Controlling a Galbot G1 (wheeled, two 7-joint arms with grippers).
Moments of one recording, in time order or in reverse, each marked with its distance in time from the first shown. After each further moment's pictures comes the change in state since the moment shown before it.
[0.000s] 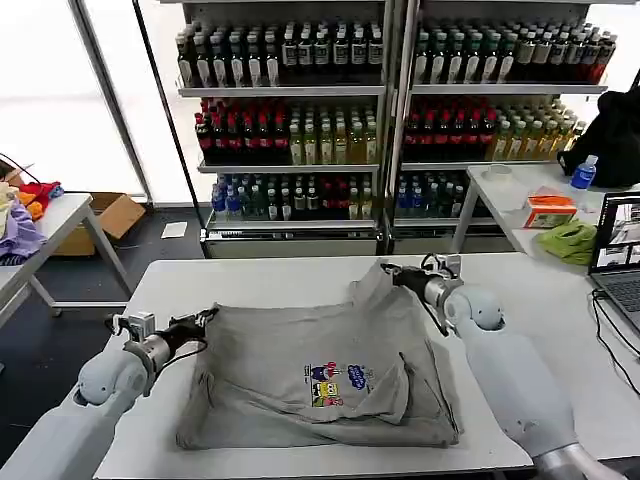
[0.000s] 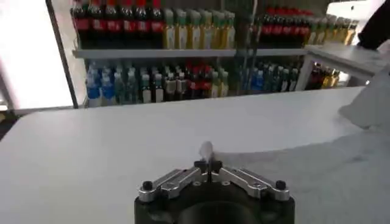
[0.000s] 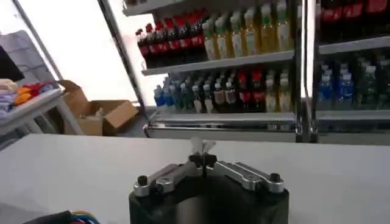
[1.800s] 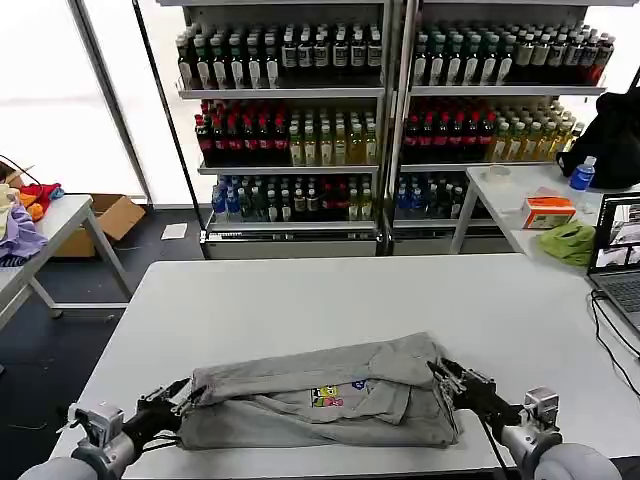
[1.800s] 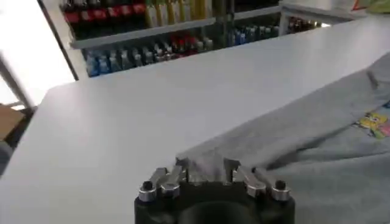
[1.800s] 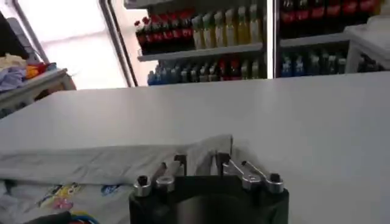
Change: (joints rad) left arm 0.684 -0.025 -0.396 -0.500 0.211 0.050 -0.013; right arm -0.909 -0.074 0.482 0.647 -0.130 0.185 -0.008
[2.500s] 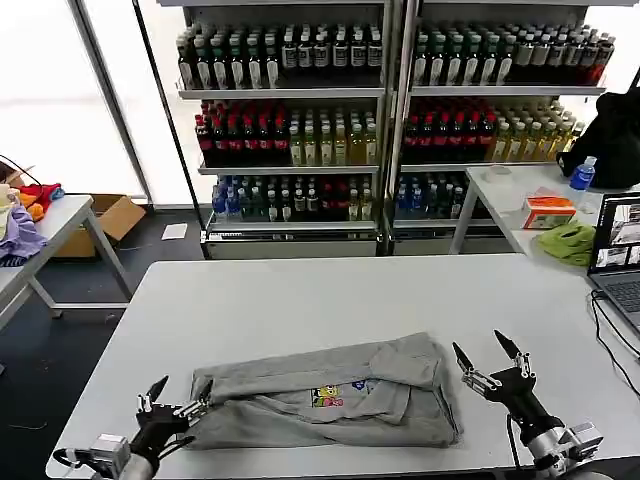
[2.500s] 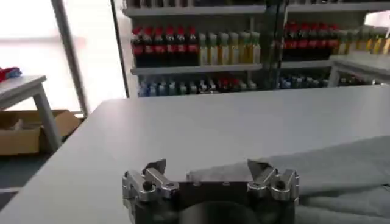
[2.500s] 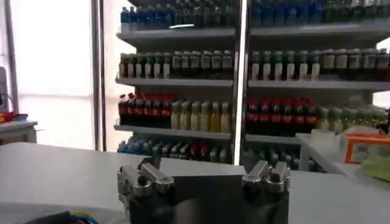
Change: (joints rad) left arm 0.045 -0.274 0.118 -0.036 0.093 -0.189 -0.228; right arm -0.087 0.044 0.049 -0.064 -0.123 0.461 -0.015
